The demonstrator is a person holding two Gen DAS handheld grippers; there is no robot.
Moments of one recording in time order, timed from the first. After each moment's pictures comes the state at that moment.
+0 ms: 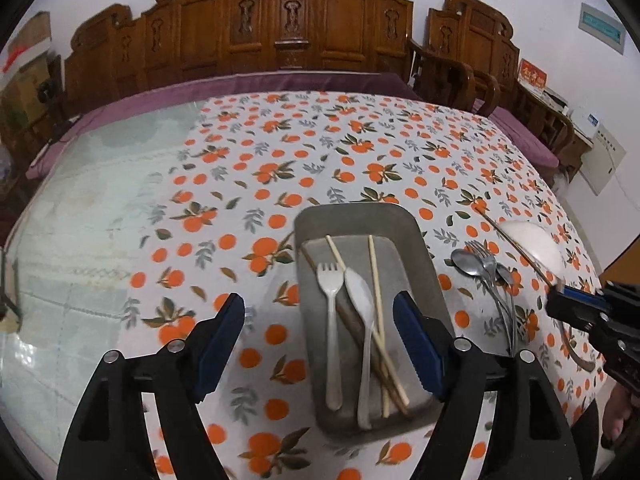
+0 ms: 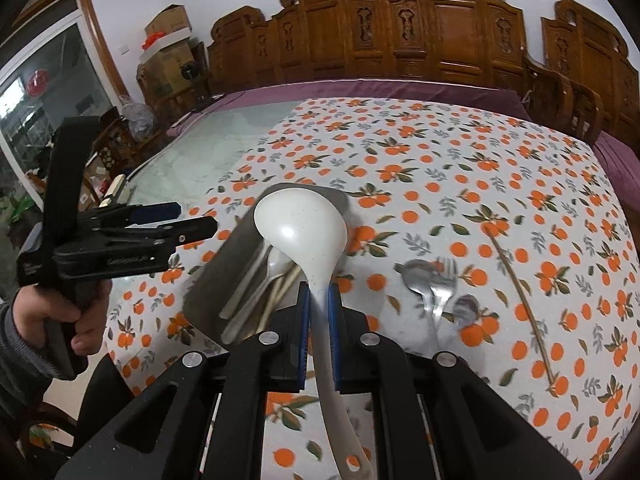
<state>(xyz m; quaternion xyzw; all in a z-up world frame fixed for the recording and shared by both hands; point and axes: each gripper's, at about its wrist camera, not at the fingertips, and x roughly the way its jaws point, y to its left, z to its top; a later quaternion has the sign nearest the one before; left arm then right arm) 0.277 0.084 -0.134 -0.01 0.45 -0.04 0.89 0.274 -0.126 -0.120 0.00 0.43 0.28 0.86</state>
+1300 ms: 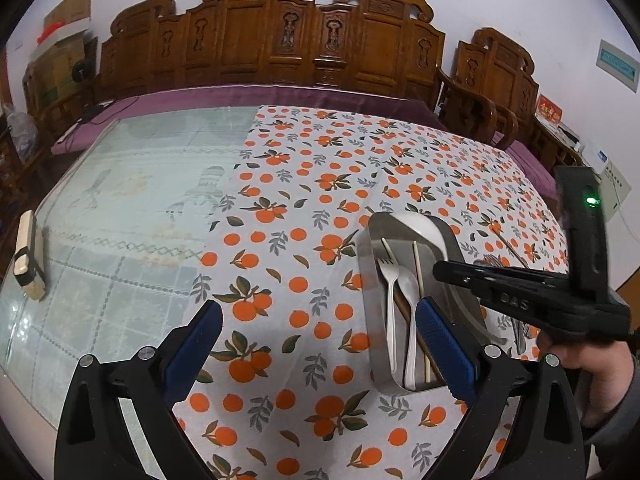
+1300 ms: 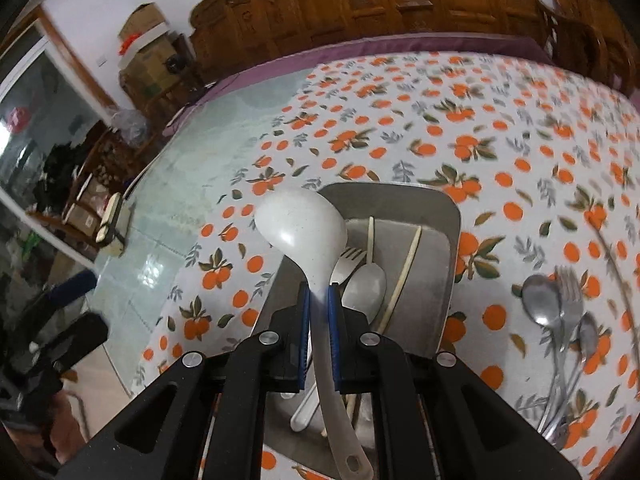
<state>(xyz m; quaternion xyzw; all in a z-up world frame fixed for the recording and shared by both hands) 0.231 0.155 -0.109 -0.05 0.42 -0.01 0.90 0.341 -0.025 -0.165 0.08 0.51 0.27 0.82</state>
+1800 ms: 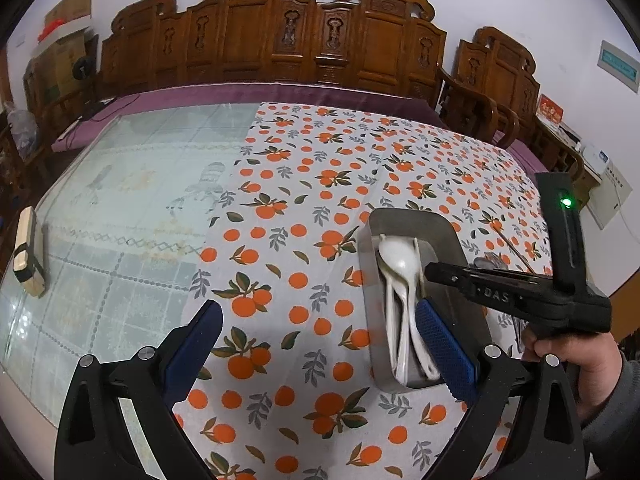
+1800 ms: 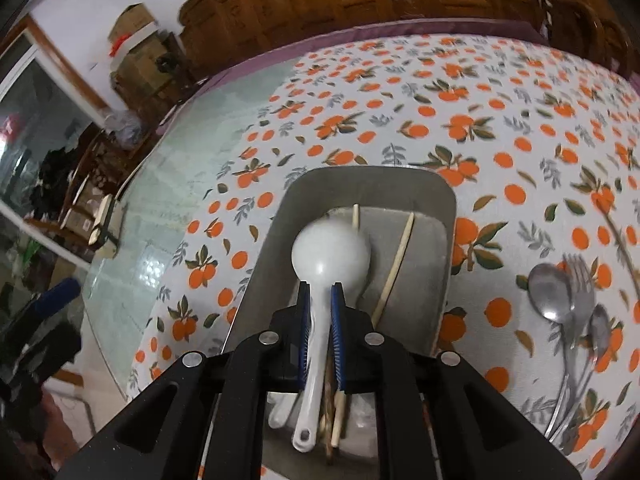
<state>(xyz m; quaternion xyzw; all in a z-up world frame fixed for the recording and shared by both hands) 0.231 0.152 -0.112 -0.05 0.43 -0.01 0.90 0.345 -0.031 -0.178 0.07 0.51 0.27 0.81</state>
